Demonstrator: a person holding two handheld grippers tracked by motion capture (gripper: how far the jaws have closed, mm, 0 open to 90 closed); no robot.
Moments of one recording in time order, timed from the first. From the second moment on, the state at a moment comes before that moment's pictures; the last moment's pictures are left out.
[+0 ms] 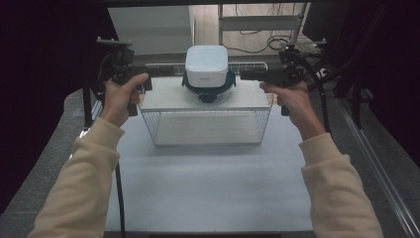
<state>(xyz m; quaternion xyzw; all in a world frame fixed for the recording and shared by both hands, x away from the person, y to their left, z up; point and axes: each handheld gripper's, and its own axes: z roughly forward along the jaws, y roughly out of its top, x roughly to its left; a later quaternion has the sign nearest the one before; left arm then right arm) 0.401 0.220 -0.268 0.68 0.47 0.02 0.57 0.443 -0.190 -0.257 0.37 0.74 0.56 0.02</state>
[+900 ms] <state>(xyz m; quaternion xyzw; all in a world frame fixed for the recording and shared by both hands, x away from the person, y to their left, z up) 0.279 0.218 -0.430 0.73 0.48 0.08 0.48 0.329 -0.233 -0.393 0.35 0.80 0.49 0.06</state>
